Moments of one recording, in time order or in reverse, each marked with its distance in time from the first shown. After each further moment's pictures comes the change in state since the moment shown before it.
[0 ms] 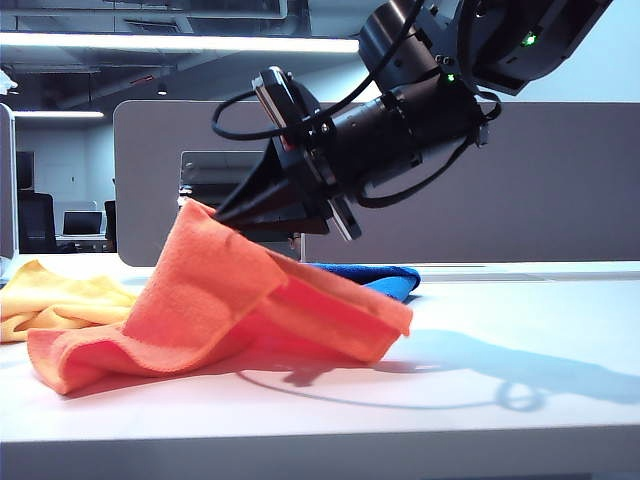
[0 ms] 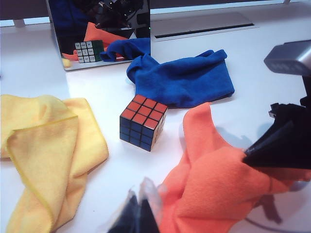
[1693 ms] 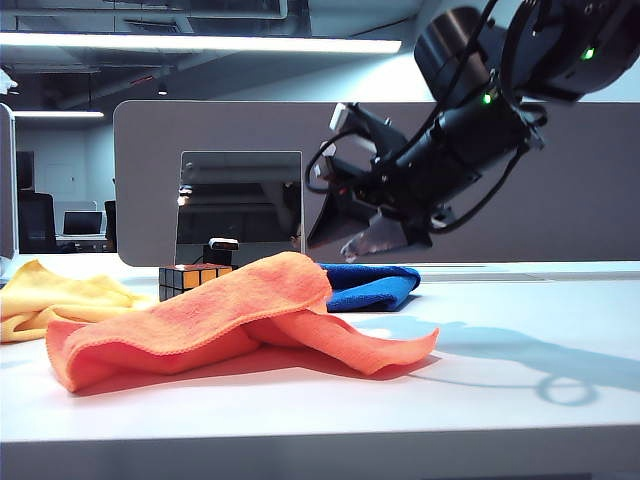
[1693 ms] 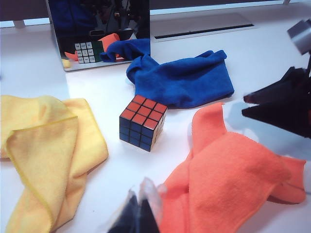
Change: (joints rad) left arm 0.000 -0.001 0.000 0.000 0.000 0.000; right arm -0.110 -0.040 -0.089 0.072 0.425 -0.154
